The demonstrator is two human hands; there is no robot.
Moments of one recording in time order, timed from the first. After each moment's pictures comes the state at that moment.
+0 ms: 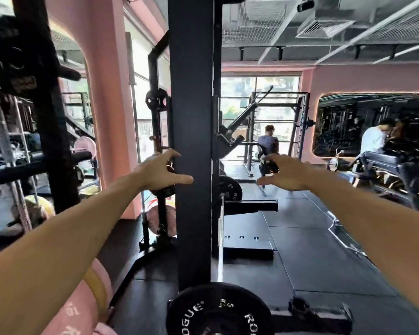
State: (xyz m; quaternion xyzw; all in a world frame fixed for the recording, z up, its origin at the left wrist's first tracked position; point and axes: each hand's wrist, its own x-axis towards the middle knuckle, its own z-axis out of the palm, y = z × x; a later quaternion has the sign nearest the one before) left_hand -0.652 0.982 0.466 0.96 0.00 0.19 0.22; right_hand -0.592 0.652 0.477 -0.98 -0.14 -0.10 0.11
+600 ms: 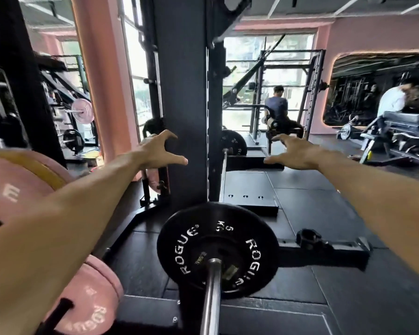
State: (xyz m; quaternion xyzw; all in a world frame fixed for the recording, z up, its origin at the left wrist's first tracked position) left_hand -0.585 0.977 0.172 0.96 0.04 0.16 0.21; right_hand -0.525 0.630 0.183 -0.97 -0.12 -0.07 0.18
